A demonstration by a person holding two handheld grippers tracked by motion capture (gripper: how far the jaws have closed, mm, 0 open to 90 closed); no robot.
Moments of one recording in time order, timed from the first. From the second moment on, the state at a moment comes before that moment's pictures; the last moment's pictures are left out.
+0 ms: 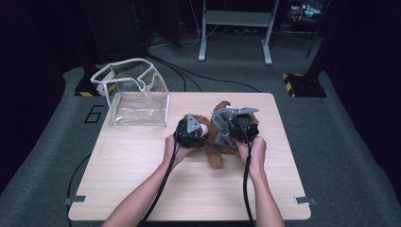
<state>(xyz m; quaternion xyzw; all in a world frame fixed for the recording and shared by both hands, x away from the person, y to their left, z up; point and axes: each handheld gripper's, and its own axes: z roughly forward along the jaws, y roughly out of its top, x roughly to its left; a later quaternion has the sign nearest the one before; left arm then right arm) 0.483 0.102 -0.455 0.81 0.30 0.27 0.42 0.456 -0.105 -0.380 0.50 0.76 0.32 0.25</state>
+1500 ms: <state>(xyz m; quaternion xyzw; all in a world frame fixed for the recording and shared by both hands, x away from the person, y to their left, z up) 0.464 0.112 -0.483 0.79 0.30 0.27 0.45 0.510 -0.095 -0.378 0.52 0.75 0.28 0.29</state>
